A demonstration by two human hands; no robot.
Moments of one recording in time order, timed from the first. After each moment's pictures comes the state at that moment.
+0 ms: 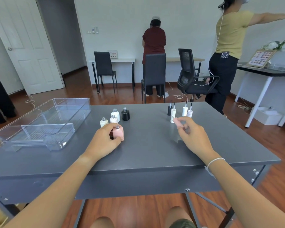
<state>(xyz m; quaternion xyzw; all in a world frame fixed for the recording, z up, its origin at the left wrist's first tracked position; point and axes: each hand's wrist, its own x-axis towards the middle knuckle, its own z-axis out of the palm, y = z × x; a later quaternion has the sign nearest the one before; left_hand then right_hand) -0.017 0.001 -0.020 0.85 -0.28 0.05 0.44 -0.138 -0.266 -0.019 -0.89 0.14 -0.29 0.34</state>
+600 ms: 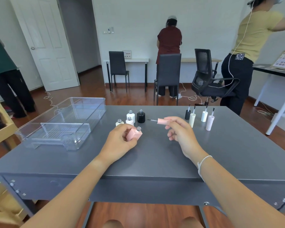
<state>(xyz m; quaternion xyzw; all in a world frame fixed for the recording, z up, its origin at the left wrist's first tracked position) -0.014 0.004 -0.020 0.80 -0.28 0.06 0.53 -0.080 -0.196 -0.001 -0.69 0.08 -0.21 0.69</state>
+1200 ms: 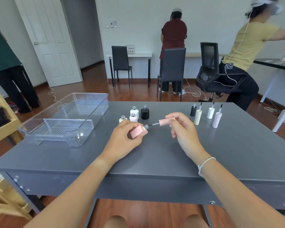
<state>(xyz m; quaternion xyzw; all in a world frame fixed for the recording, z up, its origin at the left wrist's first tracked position) -0.013 0.004 -0.022 0.80 -0.32 0.09 0.49 -0.079 -0.182 -0.005 -0.73 0.04 -0.28 0.63</state>
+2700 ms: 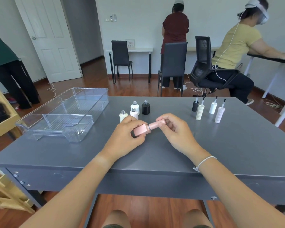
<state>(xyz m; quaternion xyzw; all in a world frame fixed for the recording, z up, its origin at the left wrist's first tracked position) -0.017 0.003 -0.022 0.82 -0.36 0.11 0.43 -0.077 -0.174 -0.019 -0.83 -0.06 -0.25 0.50</state>
